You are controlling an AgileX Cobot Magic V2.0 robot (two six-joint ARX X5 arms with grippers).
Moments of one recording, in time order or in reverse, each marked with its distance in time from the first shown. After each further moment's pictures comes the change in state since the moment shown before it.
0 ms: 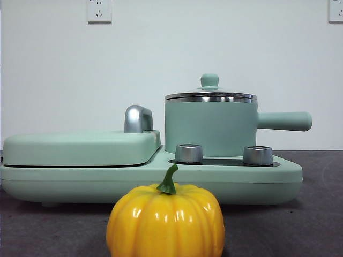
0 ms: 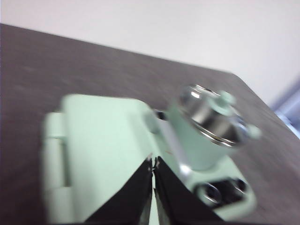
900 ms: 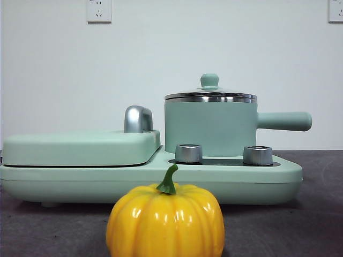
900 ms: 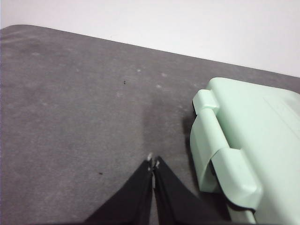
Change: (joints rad) left arm 0.201 -0.510 -0.628 0.241 -0.313 0.124; right arm -0.003 -0.341 -0.725 0.440 0.348 -0.293
